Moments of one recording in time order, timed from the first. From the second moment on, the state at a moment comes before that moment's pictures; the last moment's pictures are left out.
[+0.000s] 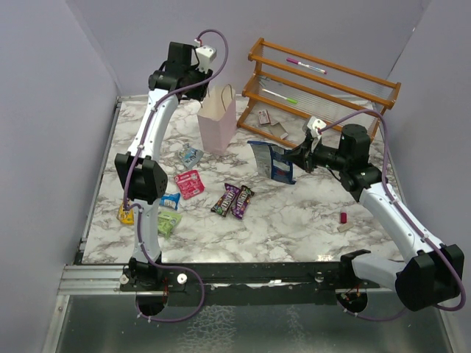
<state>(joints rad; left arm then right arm) -0.22 2.18 2.41 -0.88 0.15 0.22 0.26 1.14 0.89 -0.06 -0.77 -0.28</state>
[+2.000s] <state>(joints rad) -0.68 1.50 1.66 -0.93 0.45 0.73 0.26 1.14 0.89 -0.11 -1.19 -0.33</state>
